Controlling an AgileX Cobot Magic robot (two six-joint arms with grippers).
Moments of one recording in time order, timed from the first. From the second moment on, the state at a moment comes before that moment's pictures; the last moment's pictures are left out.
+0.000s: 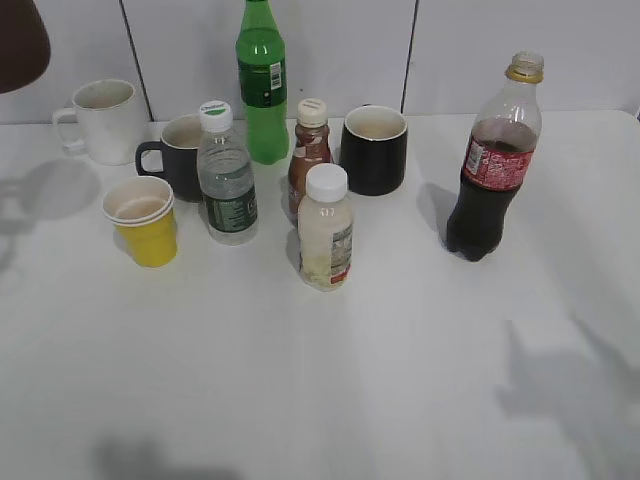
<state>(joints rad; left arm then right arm) 0.11 1.36 -0.62 0.19 -0.64 -0.02 0.14 0.32 -0.52 0.06 0.48 -0.06</state>
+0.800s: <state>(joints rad) -0.02 1.17 -0.62 0.20 -0.33 -0.02 0.22 1.56 -0.32 -0.05 -0.95 0.01</state>
